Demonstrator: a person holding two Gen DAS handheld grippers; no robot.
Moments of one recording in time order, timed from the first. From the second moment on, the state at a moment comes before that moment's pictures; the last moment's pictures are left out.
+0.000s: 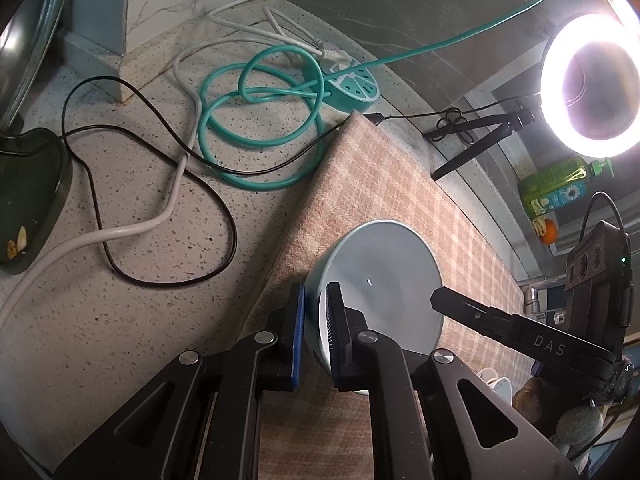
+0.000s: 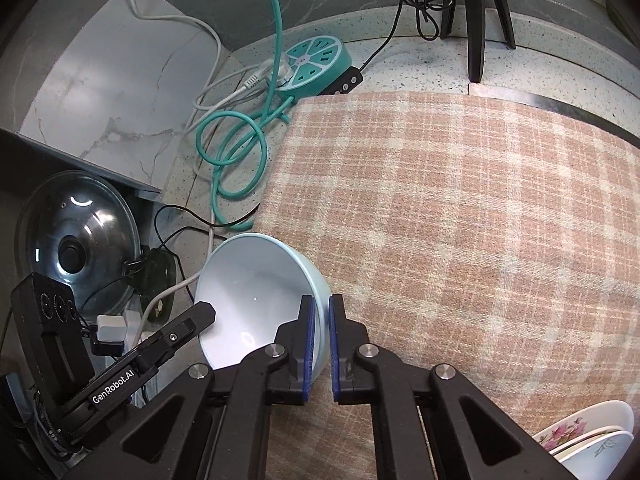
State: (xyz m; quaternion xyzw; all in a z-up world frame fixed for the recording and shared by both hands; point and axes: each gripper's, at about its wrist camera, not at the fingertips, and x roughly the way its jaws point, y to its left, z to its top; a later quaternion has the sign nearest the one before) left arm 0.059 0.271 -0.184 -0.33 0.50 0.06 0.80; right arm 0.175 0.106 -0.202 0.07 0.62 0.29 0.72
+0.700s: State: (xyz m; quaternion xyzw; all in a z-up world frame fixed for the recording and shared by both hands) left arm 0.060 0.254 -0.155 -0.33 0.48 0.04 0.81; right arm 0.165 0.079 -0.172 0.09 0.61 0.29 0.73
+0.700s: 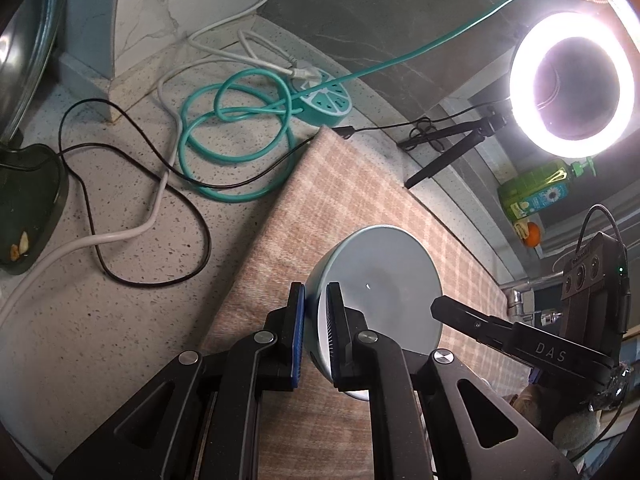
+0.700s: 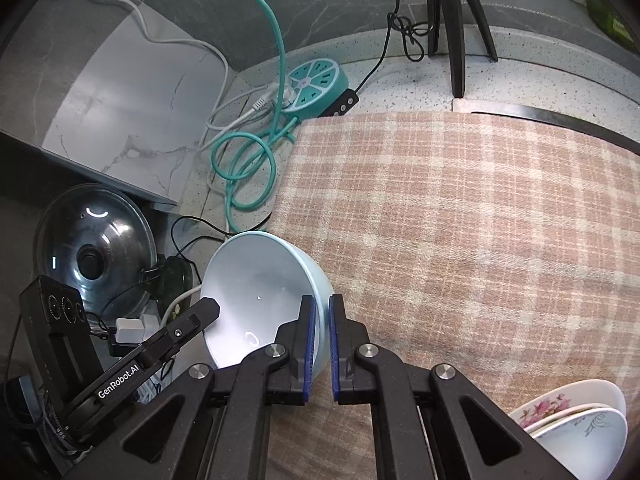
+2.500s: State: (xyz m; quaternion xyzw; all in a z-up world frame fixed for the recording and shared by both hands) left arm 0.083 0.005 -0.091 -0.24 0.49 -0.15 0.83; right arm 0.101 -0.212 -0.110 0.21 0.55 0.16 0.80
